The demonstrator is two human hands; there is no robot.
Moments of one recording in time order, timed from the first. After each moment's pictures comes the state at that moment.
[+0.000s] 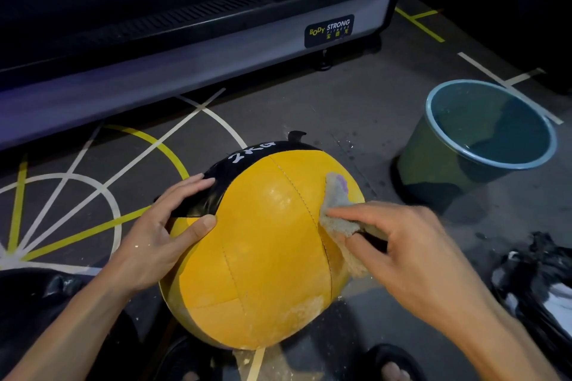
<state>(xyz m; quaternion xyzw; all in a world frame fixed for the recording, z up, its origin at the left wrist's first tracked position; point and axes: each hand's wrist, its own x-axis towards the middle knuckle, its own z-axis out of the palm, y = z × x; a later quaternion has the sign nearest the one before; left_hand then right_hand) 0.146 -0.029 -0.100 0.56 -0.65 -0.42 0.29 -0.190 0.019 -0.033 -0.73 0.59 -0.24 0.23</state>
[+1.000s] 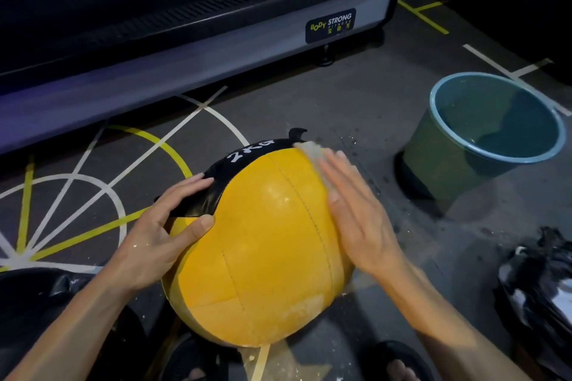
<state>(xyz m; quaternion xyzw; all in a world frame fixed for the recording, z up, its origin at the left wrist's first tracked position) 0.151 -0.029 -0.103 0.56 -0.65 -0.43 0.29 -0.171 -0.029 -0.129 -0.72 0.53 -0.39 0.23</state>
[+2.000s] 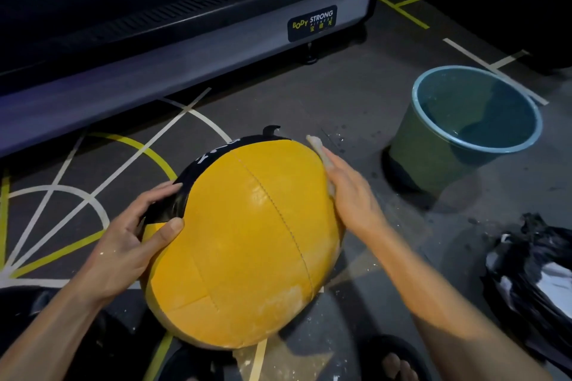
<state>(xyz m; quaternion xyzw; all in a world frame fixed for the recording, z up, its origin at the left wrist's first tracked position) 0.162 -0.036 -0.109 0.59 -0.58 -0.46 0.32 -0.182 -0.069 -0.138 -0.59 0.61 -0.35 0.39</state>
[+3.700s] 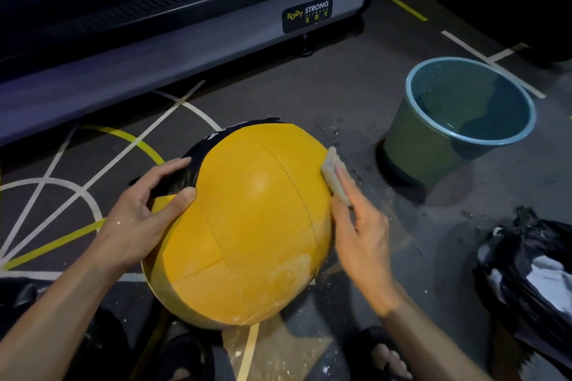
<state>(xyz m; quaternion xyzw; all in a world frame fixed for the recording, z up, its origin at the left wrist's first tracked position) 0.123 -0.048 -0.091 0.62 -0.59 -0.42 0.29 -0.180 0.004 -0.146 -0.55 0.63 -0.49 0.23</state>
